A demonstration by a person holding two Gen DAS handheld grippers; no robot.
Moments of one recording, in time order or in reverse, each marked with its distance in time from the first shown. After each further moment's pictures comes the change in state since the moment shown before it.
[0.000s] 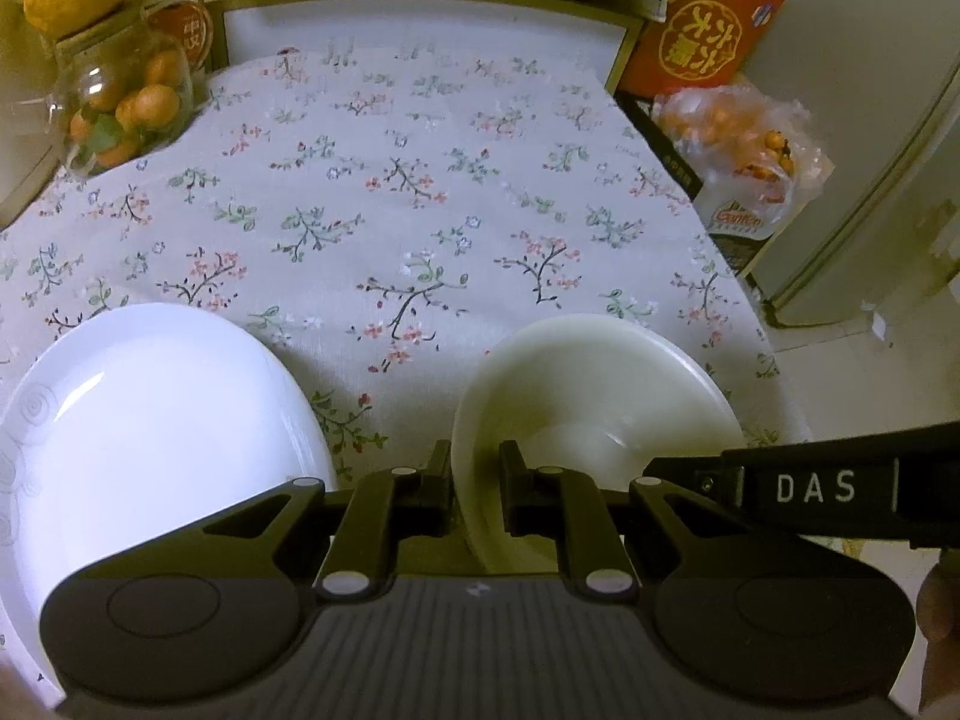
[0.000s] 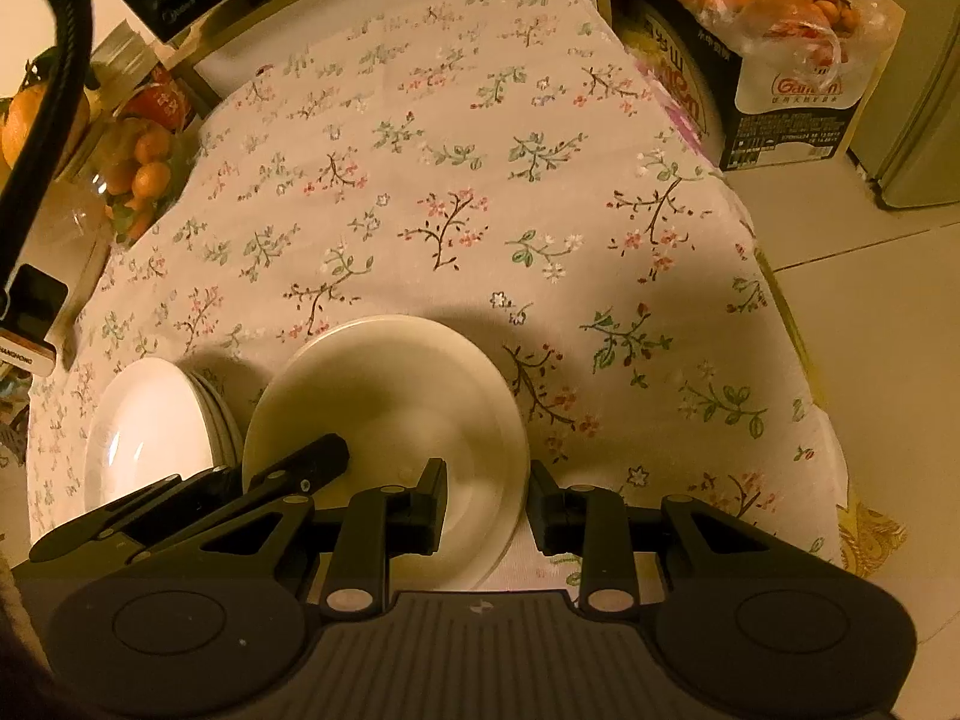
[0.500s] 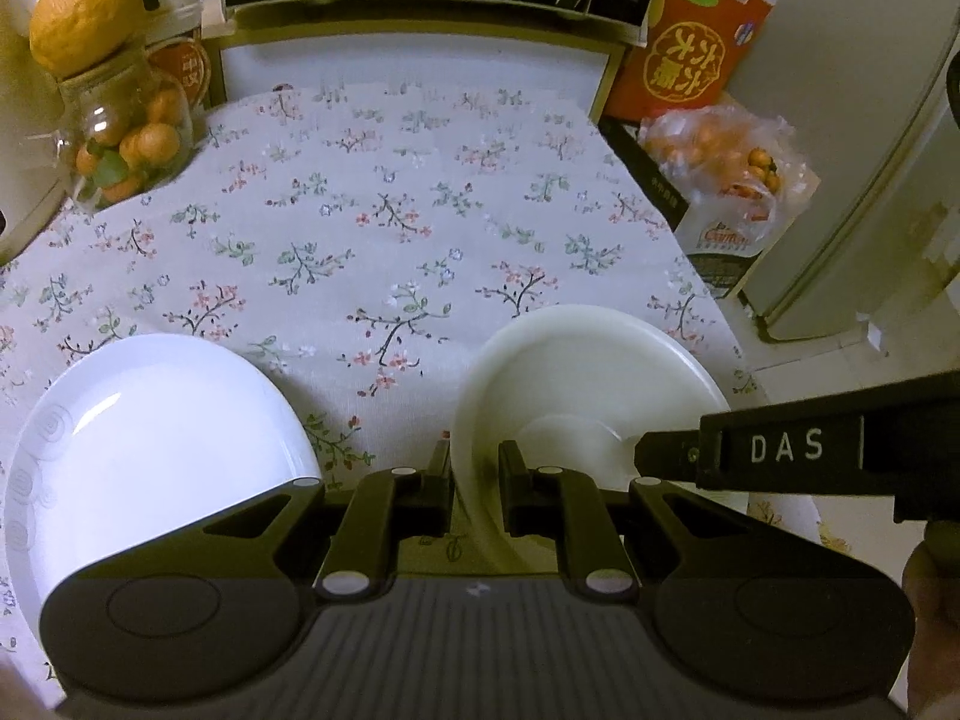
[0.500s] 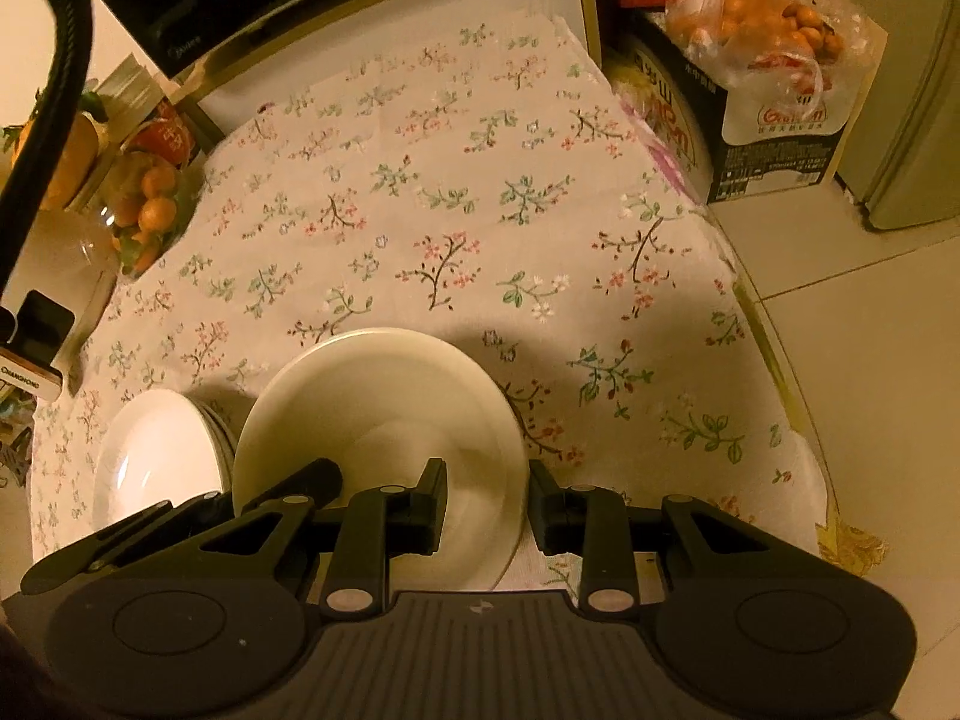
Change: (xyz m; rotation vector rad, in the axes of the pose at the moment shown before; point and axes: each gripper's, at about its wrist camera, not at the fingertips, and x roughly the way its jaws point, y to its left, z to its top) left arm -0.015 -0.011 0.001 0.018 -0.056 0.010; right arm -0.014 -0.002 0.001 0.003 -0.075 -0.006
